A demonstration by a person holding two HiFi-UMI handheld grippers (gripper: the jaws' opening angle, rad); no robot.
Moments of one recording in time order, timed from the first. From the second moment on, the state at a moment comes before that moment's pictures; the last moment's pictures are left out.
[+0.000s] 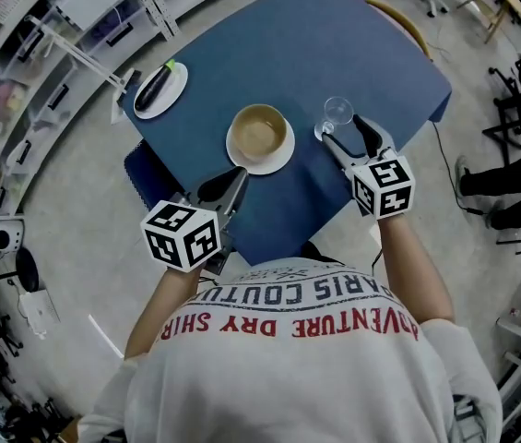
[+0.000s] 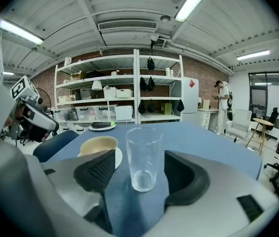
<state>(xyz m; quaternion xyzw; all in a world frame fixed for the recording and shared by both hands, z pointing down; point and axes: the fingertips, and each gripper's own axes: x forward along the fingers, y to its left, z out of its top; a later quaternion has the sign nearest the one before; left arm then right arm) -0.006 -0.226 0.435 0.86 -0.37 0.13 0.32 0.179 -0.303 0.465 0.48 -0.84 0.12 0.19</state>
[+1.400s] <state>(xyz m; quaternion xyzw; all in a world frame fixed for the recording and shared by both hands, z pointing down) -0.072 -0.201 0.438 0.84 -0.41 0.12 0.32 0.072 -0.317 0.504 0.46 -0.83 0.29 0.14</state>
